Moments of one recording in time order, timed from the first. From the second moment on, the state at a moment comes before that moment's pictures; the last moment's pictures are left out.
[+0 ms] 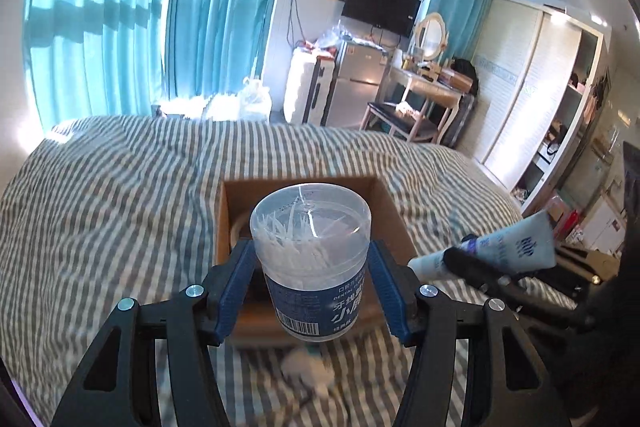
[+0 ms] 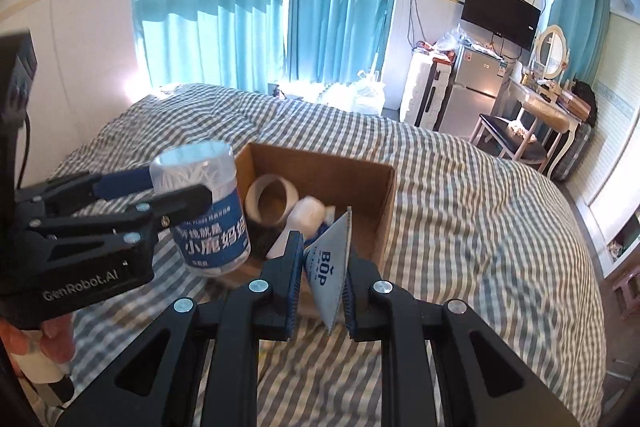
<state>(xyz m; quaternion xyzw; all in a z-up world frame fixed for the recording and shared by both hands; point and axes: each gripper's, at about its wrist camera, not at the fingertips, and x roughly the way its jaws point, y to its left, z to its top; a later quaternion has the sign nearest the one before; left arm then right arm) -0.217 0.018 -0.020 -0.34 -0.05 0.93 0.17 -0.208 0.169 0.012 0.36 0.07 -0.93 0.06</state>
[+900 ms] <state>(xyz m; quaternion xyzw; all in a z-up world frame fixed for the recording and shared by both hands) -0.320 0.048 -0.089 -0.39 0.02 0.91 0.16 -0.336 0.167 -0.074 0.43 0.08 -0.90 0.05</state>
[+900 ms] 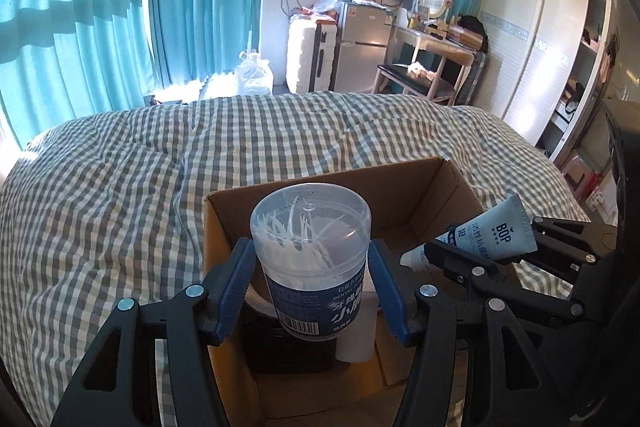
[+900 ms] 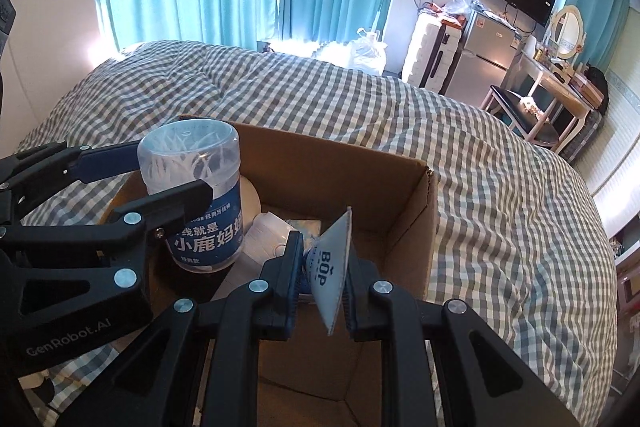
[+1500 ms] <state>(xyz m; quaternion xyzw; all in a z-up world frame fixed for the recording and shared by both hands) -0.333 0.054 -0.104 -0.40 0.04 0.90 0.16 -0.333 0.174 -0.087 0.44 0.08 -0.89 0.06</state>
